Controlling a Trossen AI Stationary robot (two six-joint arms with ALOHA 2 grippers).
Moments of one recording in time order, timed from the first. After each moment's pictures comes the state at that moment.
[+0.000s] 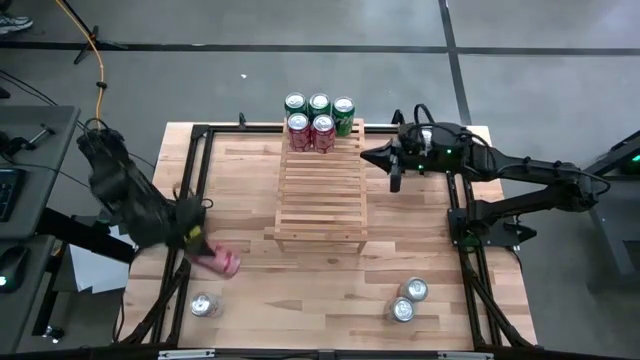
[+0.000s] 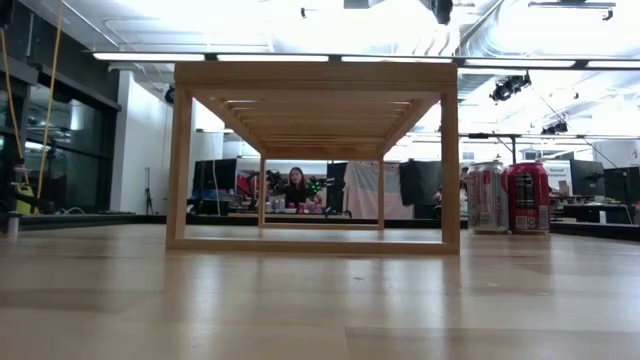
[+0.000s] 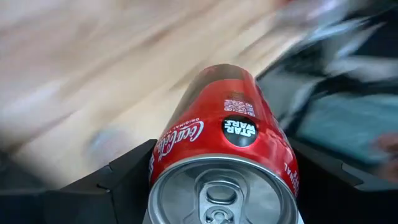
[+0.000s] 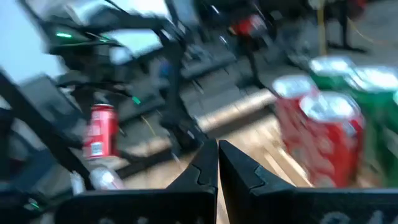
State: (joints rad) left arm -0.81 0.90 1.24 -1.22 -0.25 -1.87; right arm -0.18 1.05 1.04 -0.11 -0.03 0.33
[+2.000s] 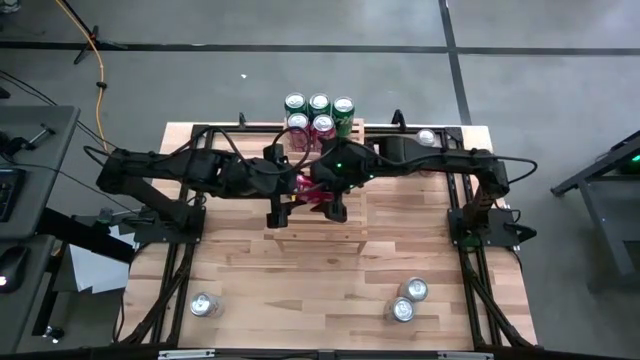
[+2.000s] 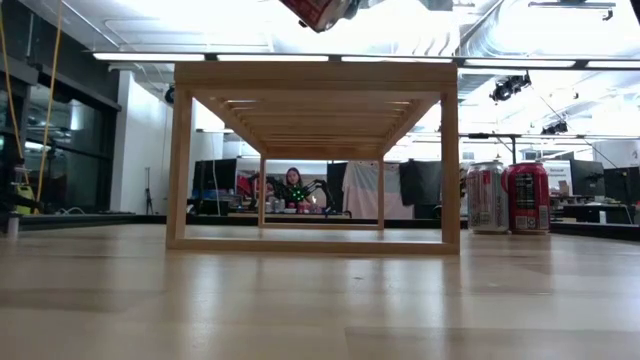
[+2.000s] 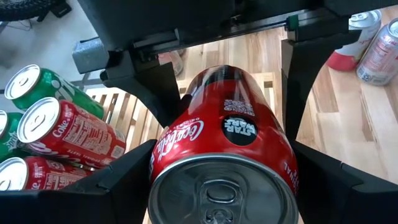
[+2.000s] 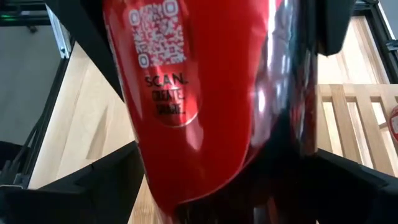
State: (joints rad) left arm -0.15 1.44 1.65 -0.91 -0.40 0.06; right arm -0.02 1.82 1.96 -0.93 -0.10 0.00
